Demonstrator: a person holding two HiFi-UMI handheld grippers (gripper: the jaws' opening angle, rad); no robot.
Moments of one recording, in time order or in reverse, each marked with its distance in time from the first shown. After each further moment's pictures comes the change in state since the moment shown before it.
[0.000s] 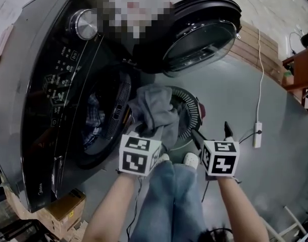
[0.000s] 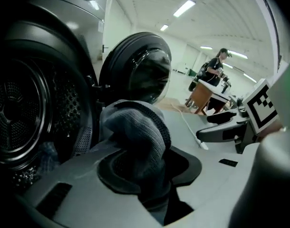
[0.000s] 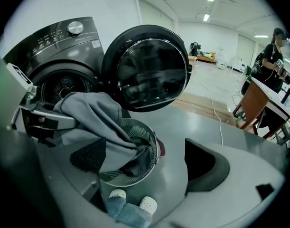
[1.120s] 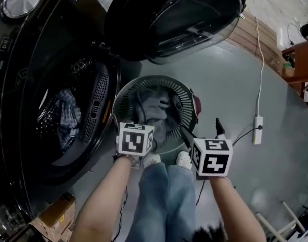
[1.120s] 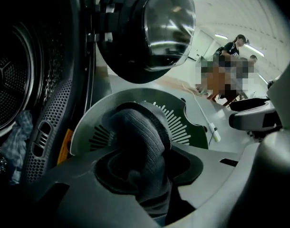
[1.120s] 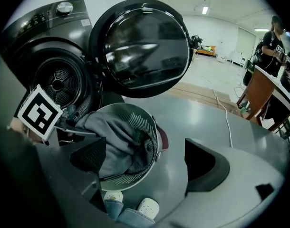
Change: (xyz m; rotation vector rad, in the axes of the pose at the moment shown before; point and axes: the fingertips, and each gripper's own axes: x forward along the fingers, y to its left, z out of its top) left arm 0.145 0.036 -0.095 -0.086 0.199 0.031; right arm 0.085 -0.010 -0.053 0.027 0.053 0.008
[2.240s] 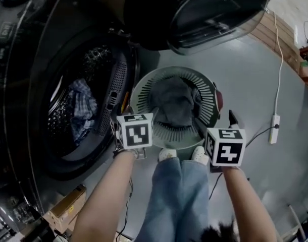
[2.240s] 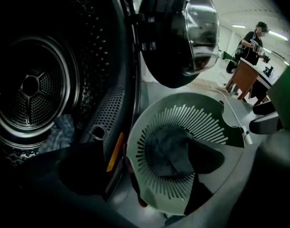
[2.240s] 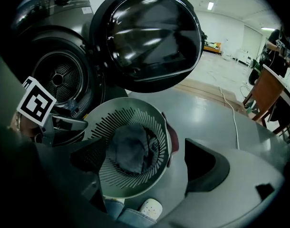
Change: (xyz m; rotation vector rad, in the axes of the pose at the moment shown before) left arm -0.032 0.098 -0.002 -0.060 -0.049 0.334; right arm 0.036 0.020 -0.002 -0.029 0.044 0.037
